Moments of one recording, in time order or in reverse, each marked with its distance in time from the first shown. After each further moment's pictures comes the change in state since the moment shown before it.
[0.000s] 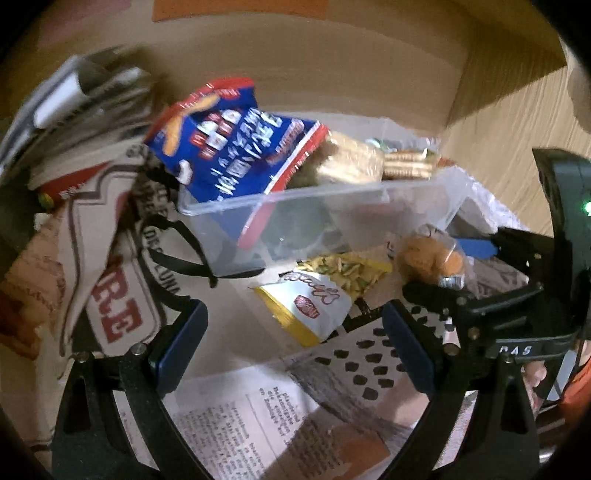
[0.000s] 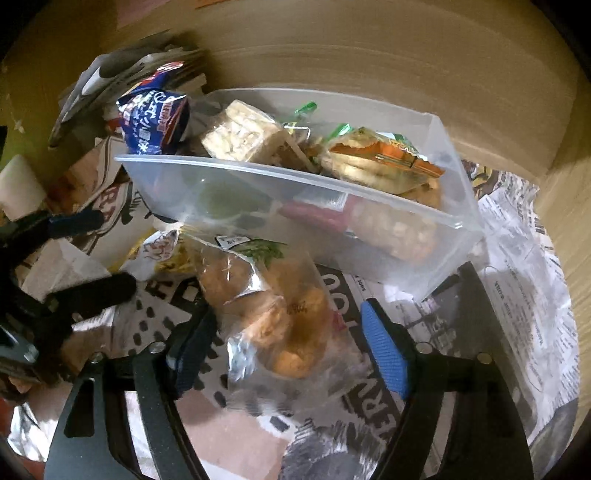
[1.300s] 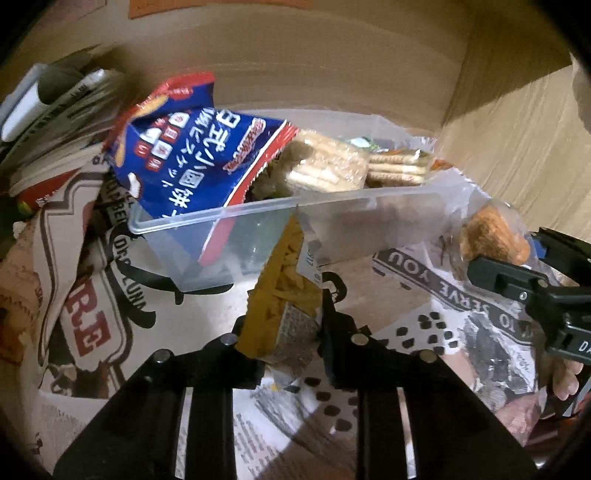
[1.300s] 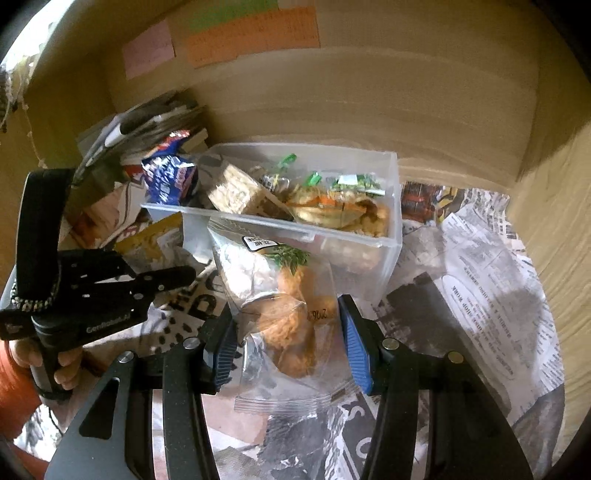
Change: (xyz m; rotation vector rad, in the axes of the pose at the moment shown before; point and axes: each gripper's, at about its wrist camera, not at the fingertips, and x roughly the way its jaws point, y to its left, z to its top) left arm 0.019 -0.030 0.014 -0.012 -0.005 -0.020; right arm -0.056 -0.012 -0.012 0.039 -0.162 0.007
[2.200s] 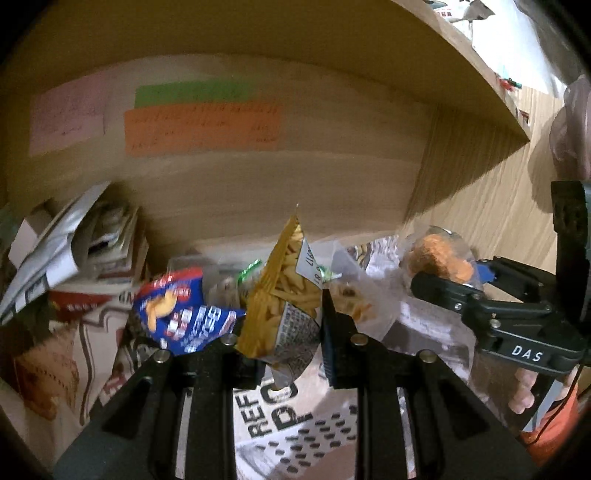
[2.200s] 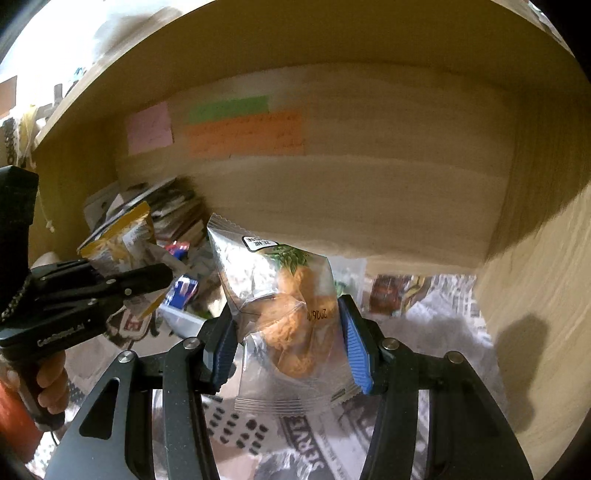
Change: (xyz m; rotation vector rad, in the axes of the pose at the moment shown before) left arm -0.094 -0.011 0.080 0.029 -0.283 -0.058; right arm -0.050 -0.010 0.060 -0.017 -0.222 -0.044
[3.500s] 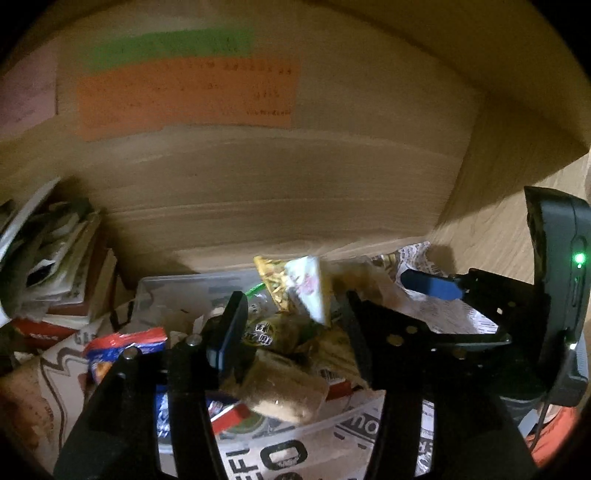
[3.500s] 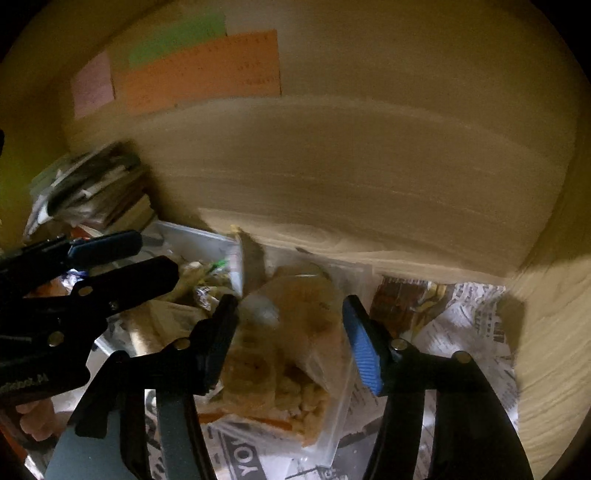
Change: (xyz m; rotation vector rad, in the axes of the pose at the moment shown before) left arm 0.085 0.012 0.021 -0.039 0.059 0.034; right arm 0.092 -0.012 0.020 -0.040 0.129 -0.027
